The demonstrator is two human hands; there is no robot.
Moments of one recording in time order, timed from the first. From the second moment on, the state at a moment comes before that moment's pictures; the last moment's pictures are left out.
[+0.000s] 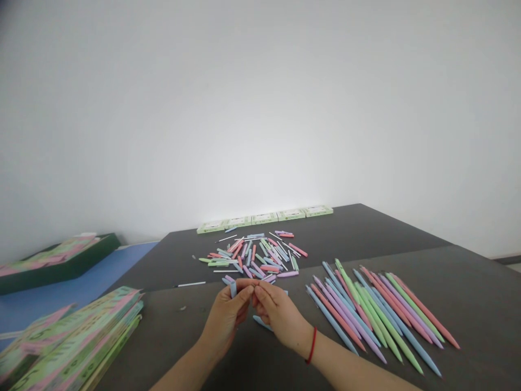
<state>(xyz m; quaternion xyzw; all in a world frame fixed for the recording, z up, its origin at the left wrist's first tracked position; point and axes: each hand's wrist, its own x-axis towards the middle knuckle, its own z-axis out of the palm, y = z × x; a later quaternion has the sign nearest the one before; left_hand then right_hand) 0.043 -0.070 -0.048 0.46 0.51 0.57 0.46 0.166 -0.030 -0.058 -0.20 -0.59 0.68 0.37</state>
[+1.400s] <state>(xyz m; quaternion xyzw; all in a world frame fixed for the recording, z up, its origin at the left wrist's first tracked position) 0.004 -0.086 0.000 0.40 0.15 0.55 0.72 0.215 -0.081 0.066 -0.30 -0.87 0.25 0.29</state>
